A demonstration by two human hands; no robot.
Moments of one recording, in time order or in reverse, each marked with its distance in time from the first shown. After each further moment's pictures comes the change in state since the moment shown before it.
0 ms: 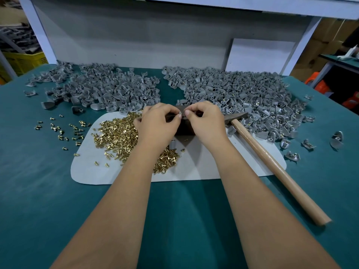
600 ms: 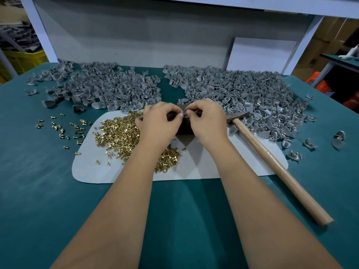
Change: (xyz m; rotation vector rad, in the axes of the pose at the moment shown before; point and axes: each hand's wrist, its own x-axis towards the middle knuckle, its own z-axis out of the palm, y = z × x) left_hand 0.000 0.000 0.001 -0.002 0.000 -0.008; right_hand 0.002 0.004 0.004 -0.162 0.076 -0.102
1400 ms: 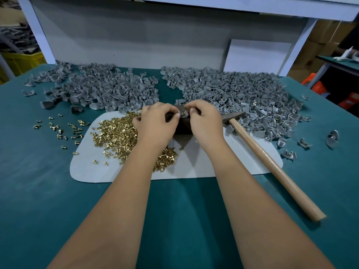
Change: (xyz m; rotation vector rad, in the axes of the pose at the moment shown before) left_hand -0.002 0.003 0.000 0.053 0.007 -0.003; right_hand -0.005 -0.002 -0.002 0.168 -0.013 0.091
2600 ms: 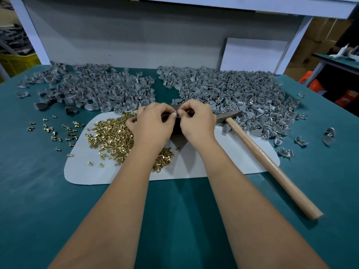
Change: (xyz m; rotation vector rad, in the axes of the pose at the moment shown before) left_hand 0.000 0.000 0.006 0.035 0.041 -0.030; right_hand 0.002 0.002 0.012 -0.099 0.073 0.029
